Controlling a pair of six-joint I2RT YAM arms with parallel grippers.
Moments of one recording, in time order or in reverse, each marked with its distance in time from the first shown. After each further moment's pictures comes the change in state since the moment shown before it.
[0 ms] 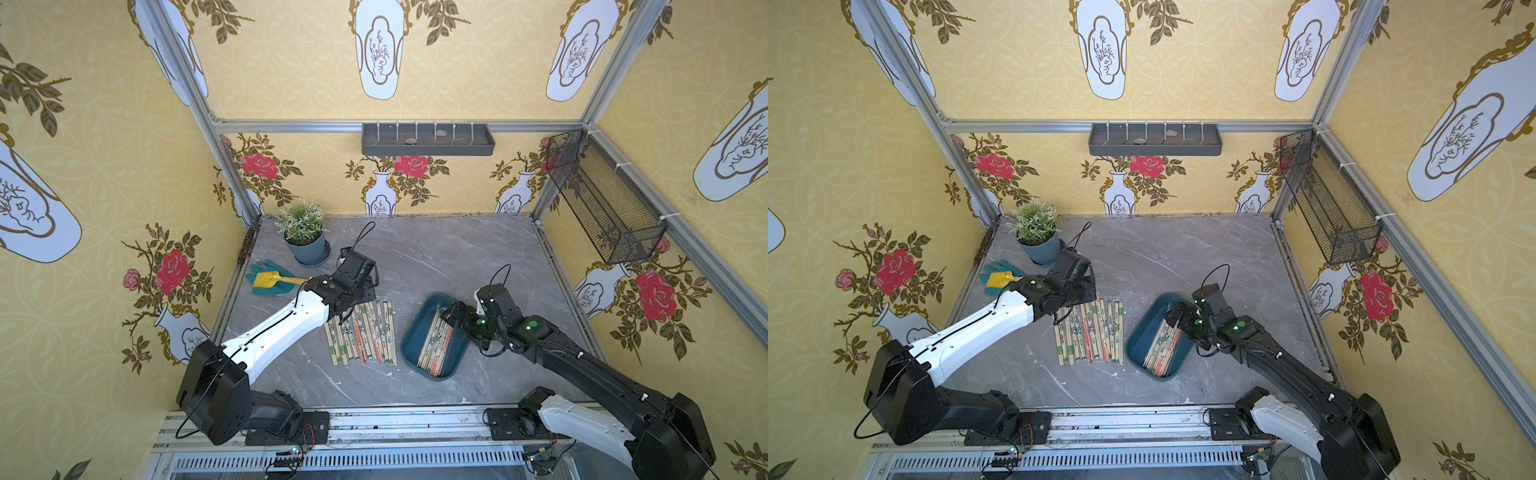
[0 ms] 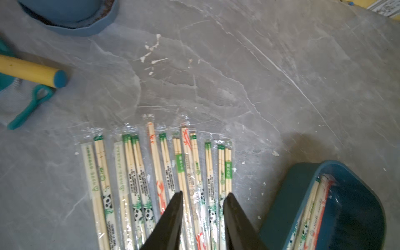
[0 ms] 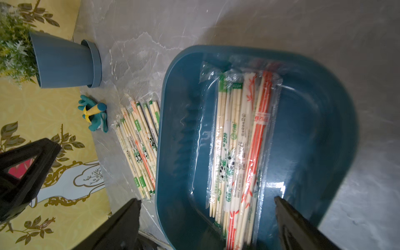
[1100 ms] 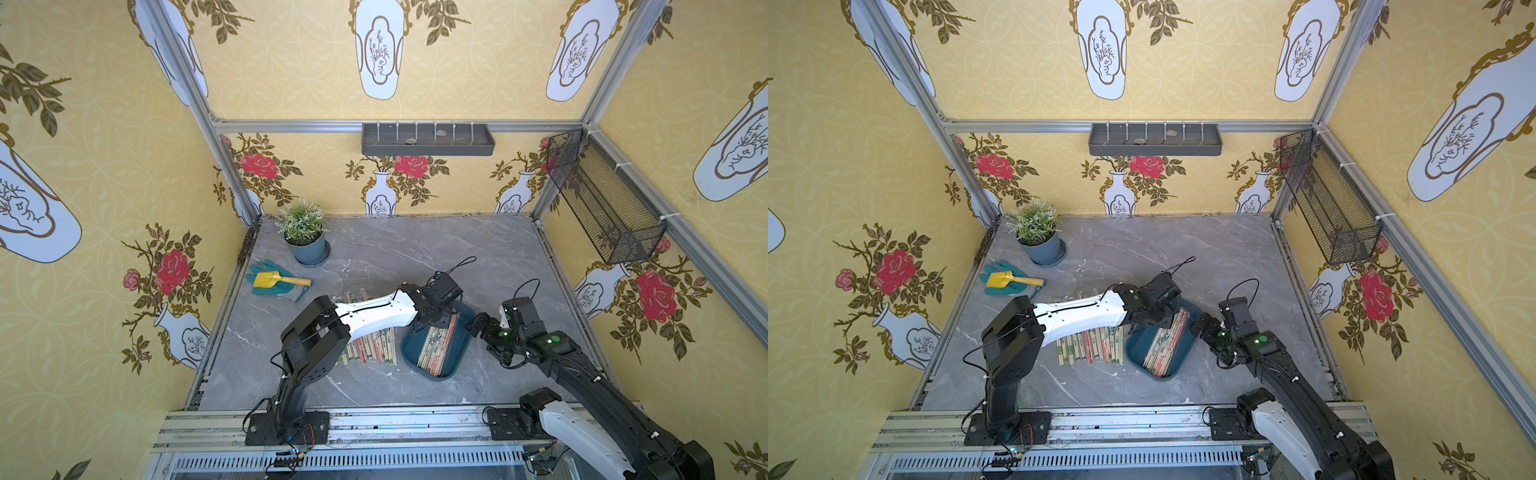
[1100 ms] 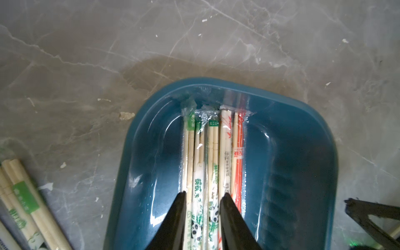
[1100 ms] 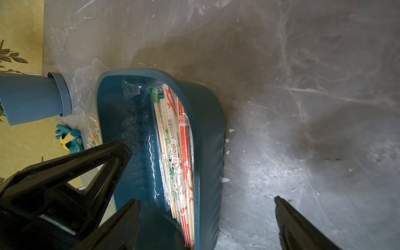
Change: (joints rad) left arm -0.368 0.575 0.395 0.045 0.098 0.061; right arm -0.208 -0.170 -0.123 -0.155 -0.051 -0.067
